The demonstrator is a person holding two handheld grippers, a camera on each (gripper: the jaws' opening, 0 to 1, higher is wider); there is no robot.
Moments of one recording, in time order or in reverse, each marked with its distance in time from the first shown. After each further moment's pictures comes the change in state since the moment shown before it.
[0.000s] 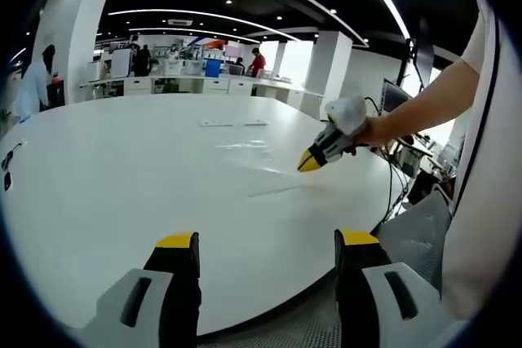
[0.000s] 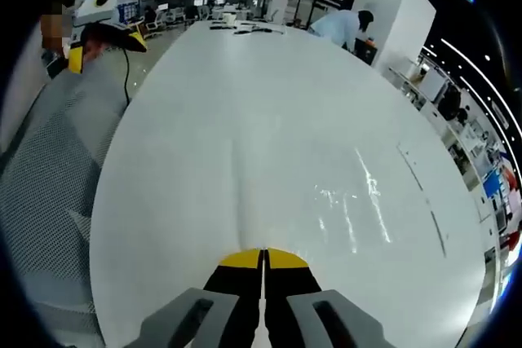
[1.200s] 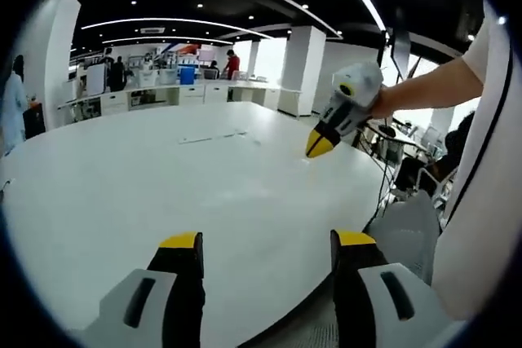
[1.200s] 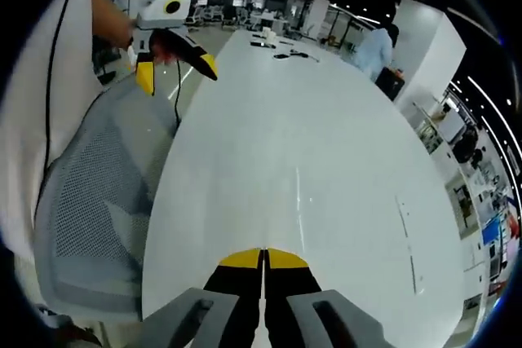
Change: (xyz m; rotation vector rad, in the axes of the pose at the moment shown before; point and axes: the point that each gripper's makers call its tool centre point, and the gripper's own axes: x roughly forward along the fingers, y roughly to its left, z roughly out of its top) left arm 0.006 -0.018 0.044 0.130 0.005 -0.114; right arm -0.086 0.034 0.055 -0.181 -0.038 0.068
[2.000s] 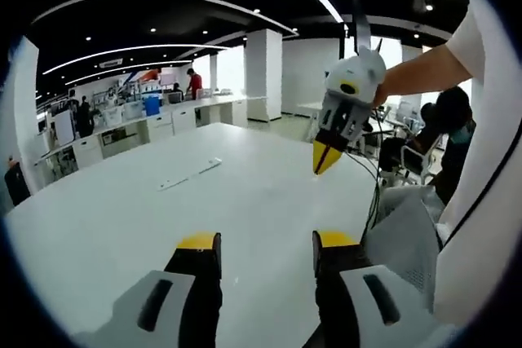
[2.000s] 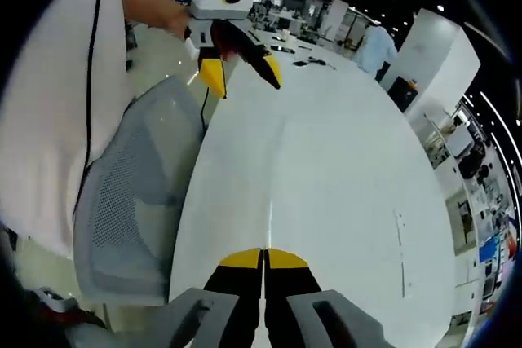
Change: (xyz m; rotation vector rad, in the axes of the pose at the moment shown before) left arm 0.024 -0.025 0.071 0.230 -0.036 -0.132; right arm -0.053 0.029 0.019 -0.074 0.028 0.051
